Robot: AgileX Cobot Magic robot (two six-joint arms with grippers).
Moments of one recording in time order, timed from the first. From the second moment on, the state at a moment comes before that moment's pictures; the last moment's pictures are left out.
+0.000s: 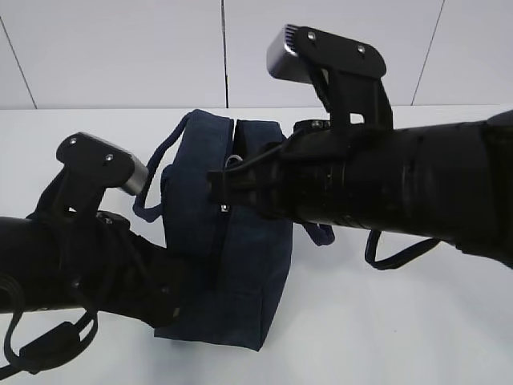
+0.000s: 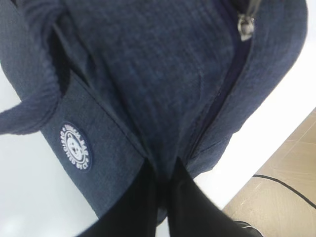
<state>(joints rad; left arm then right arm) -0.84 1.37 -0.57 -0.31 0.01 0.11 0.86 1.41 -0.86 1.84 -0.04 -1.39</state>
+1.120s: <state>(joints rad) -0.84 1.37 -0.57 -0.31 0.06 0.11 0.67 1.60 -1.05 1.84 0.10 -1.45</state>
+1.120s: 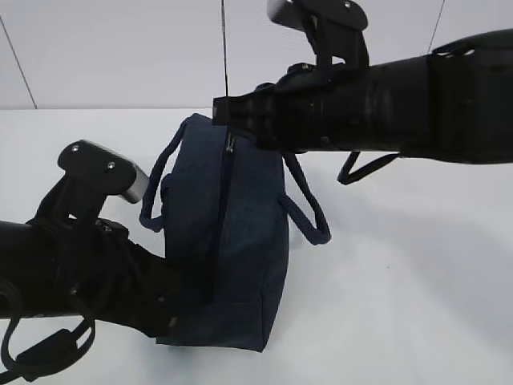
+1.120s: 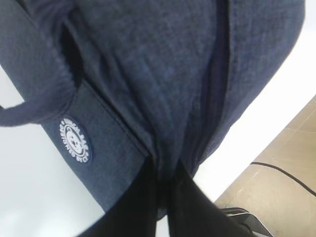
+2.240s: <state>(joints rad) -0.84 1.37 -0.57 -0.32 0.09 0.11 0.59 1.93 -1.37 1.84 0.10 -1.55</state>
